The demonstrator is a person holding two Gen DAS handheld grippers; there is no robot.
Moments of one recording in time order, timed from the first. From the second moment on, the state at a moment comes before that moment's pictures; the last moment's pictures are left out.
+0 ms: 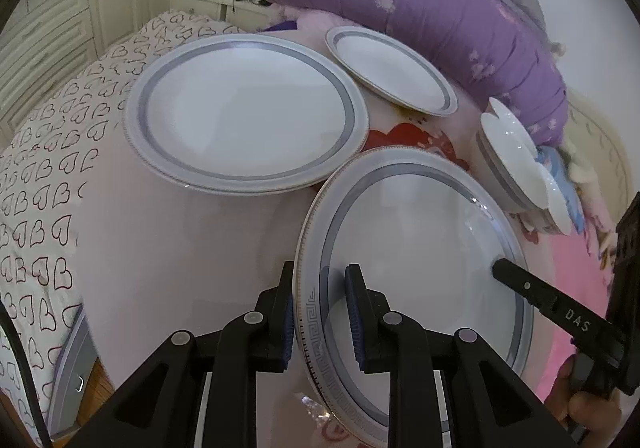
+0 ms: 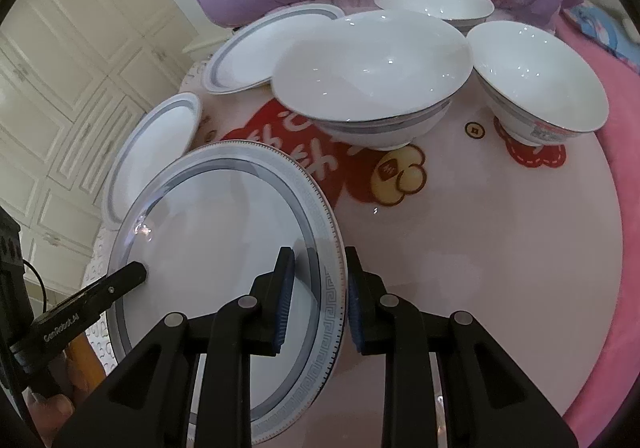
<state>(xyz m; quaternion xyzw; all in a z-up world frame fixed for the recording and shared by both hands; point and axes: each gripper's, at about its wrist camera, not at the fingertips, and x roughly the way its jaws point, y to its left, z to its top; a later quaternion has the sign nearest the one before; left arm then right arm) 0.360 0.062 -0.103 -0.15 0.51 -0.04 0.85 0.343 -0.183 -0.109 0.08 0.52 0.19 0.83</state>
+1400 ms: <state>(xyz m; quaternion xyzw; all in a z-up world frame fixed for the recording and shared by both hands) 0.280 0.096 -0.105 -0.13 0.52 -0.01 0.85 0.271 -0.134 -0.127 0.02 0.54 0.22 0.81</state>
